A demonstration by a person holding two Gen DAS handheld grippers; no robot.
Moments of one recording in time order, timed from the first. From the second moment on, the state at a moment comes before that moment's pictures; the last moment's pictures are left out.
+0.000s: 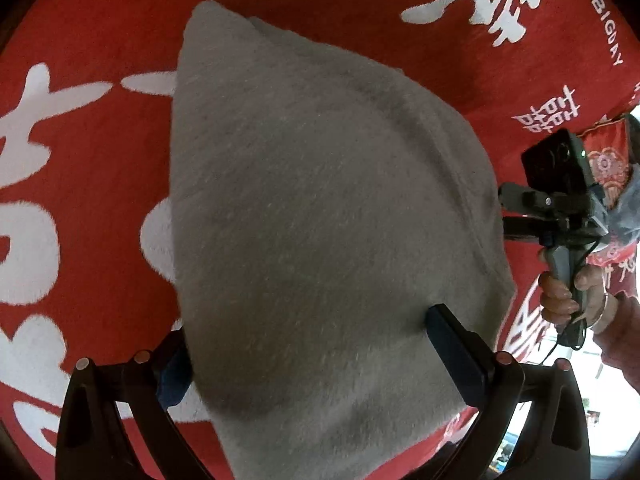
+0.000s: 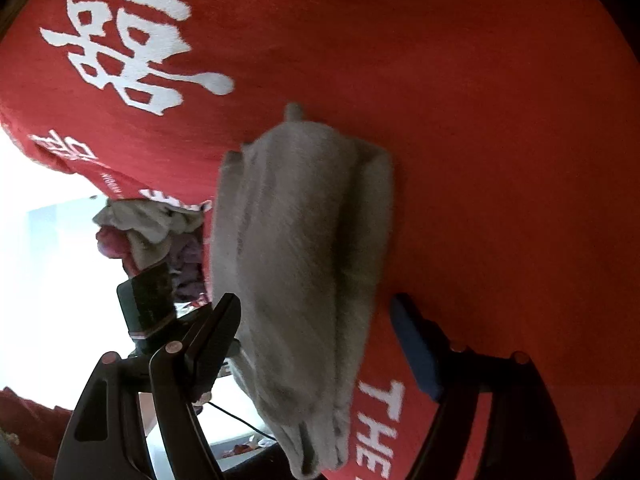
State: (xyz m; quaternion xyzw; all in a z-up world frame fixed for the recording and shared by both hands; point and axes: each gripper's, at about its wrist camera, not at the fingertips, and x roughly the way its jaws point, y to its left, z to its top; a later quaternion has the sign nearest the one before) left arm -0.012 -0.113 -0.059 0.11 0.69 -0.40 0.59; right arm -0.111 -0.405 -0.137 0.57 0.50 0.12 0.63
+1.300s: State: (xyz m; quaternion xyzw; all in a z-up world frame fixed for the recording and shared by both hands) left arm -0.044 -0.098 -0.010 0.09 0.63 -0.41 0.65; right arm -0.106 -0.390 -0.116 0.66 0.44 0.11 0.60
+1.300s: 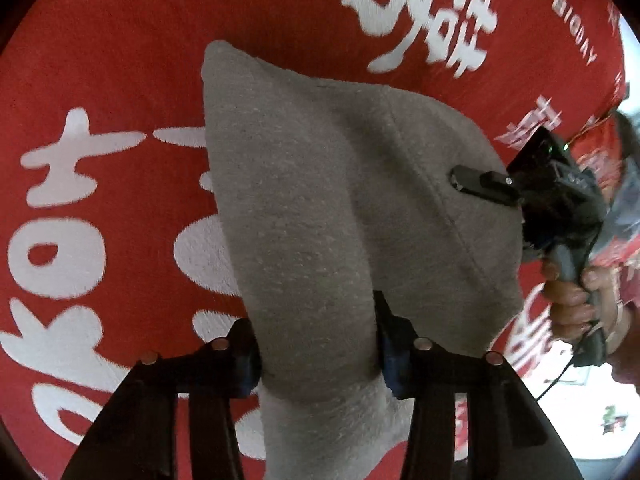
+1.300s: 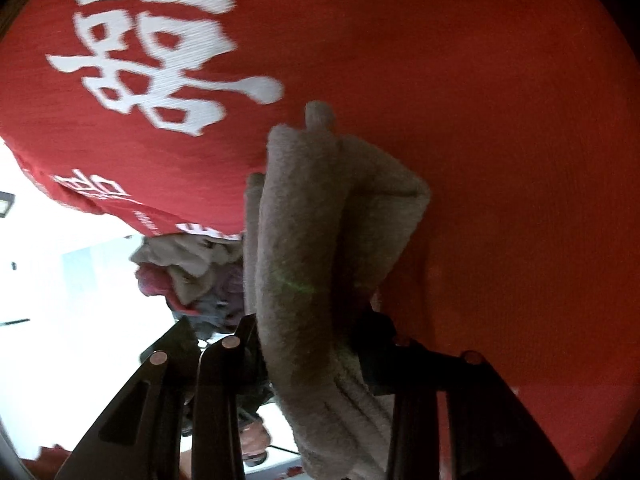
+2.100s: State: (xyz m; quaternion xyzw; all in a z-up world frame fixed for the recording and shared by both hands) left arm -0.031 0.102 -0.012 0.13 0.64 -0.34 0.68; right arm -0.084 -0.193 -0.084 0.63 0.46 0.11 0.61
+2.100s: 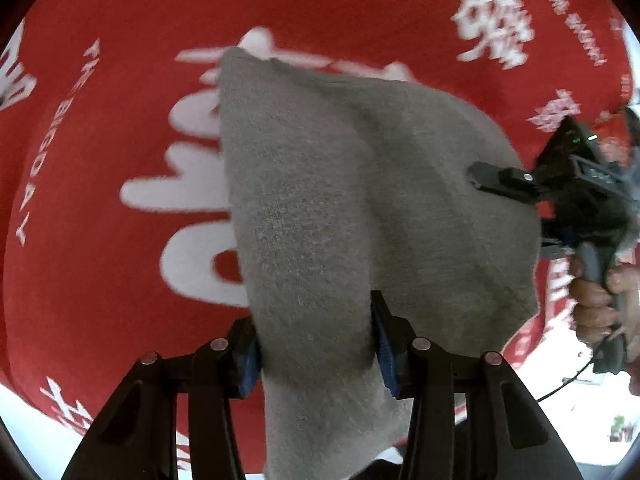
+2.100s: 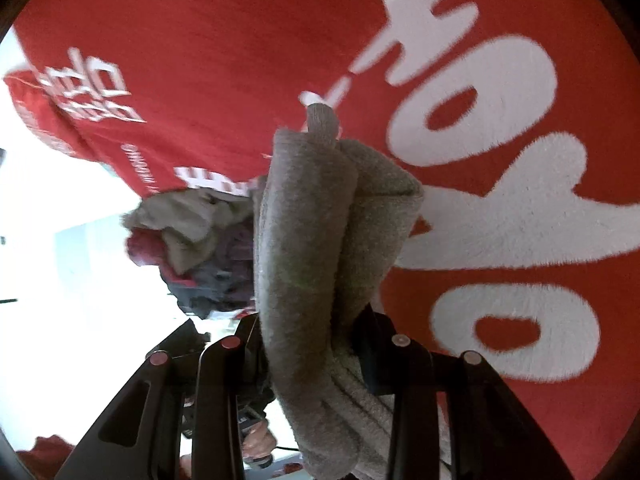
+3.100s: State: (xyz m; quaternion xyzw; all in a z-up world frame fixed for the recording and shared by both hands) left arm -0.053 0.116 0.031 0.18 0.61 -0.26 0.72; right arm -0.128 -0.148 -0.060 0.40 0.60 -0.03 0.69
